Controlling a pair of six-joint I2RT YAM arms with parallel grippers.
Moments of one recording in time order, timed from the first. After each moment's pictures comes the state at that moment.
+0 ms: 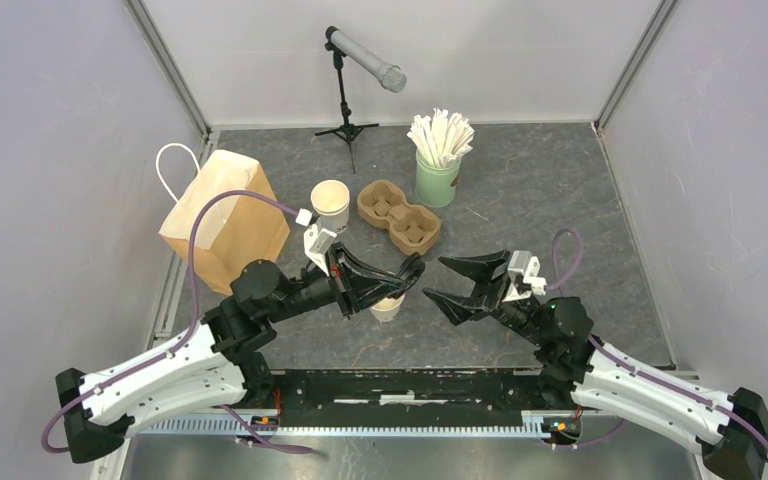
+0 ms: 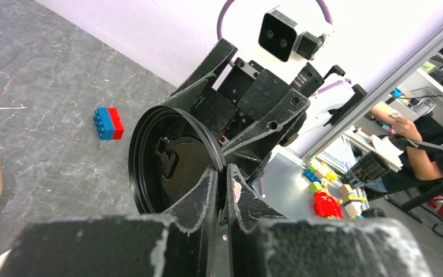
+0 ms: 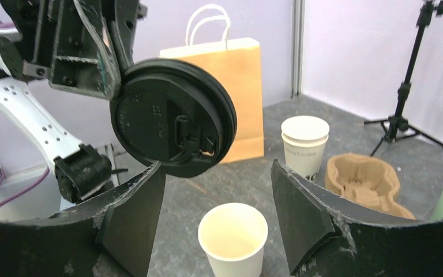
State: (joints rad) left arm -1.02 0.70 0.66 0.19 0.22 -0.52; right arm 0.98 0.54 0.25 0.63 -0.08 0.15
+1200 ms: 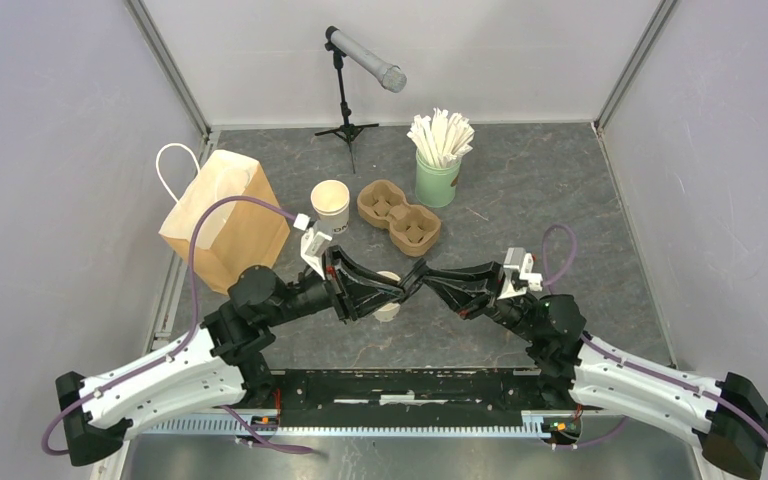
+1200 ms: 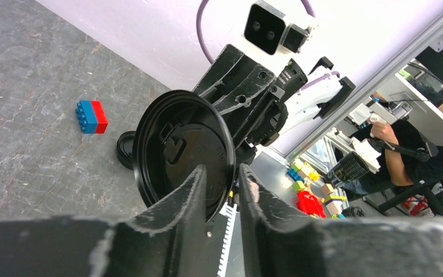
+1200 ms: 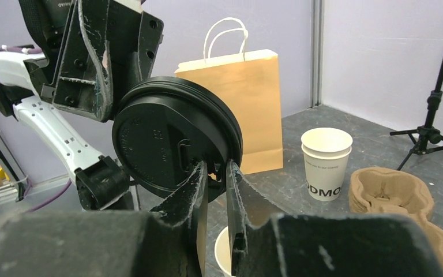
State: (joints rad) left arm -1.02 0.67 0.61 0.23 0.25 -0.61; right arm 0.99 0.66 0.24 0.84 -0.12 0.20
